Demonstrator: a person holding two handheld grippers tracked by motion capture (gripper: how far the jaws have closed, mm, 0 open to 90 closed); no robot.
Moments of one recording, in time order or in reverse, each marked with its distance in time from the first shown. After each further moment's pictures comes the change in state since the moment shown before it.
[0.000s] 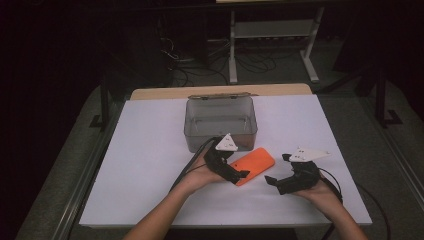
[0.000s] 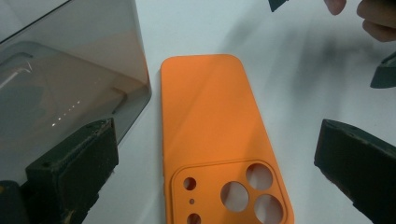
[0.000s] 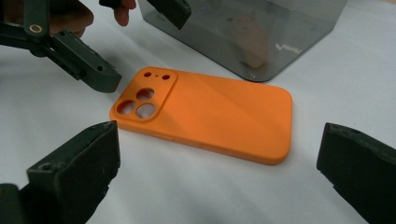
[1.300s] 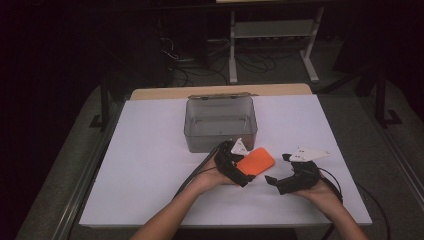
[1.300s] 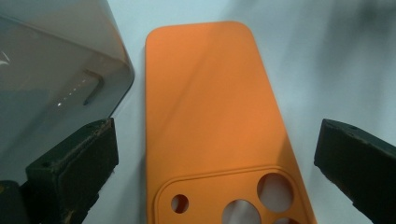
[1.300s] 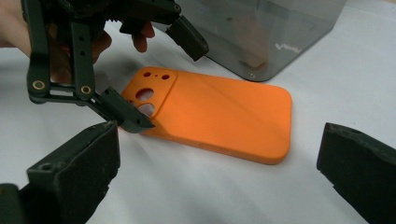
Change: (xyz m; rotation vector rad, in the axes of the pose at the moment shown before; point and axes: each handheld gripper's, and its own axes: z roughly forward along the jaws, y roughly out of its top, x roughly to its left) left arm -0.008 -0.001 0.035 0.120 0.033 0.025; right arm -0.001 0.000 0.000 0.001 -0.001 0.002
